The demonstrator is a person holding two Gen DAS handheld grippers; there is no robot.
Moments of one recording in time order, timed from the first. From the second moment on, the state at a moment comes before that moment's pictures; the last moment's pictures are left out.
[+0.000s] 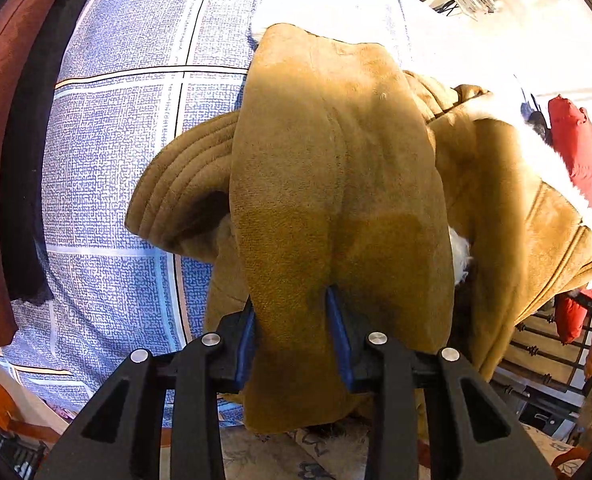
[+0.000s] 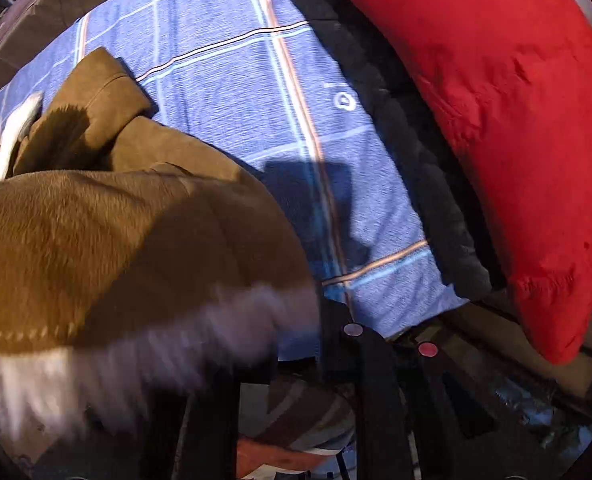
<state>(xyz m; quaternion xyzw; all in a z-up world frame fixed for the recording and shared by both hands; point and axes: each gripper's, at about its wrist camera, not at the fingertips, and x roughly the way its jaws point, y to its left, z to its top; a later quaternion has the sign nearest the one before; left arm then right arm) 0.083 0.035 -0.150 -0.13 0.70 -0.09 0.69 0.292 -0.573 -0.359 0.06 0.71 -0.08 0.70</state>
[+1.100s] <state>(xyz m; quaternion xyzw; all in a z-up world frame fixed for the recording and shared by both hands) 0.154 0.053 -0.164 -0.15 0.68 0.00 0.72 0.547 -0.369 -0.472 0.10 0.75 -0.02 0.65</state>
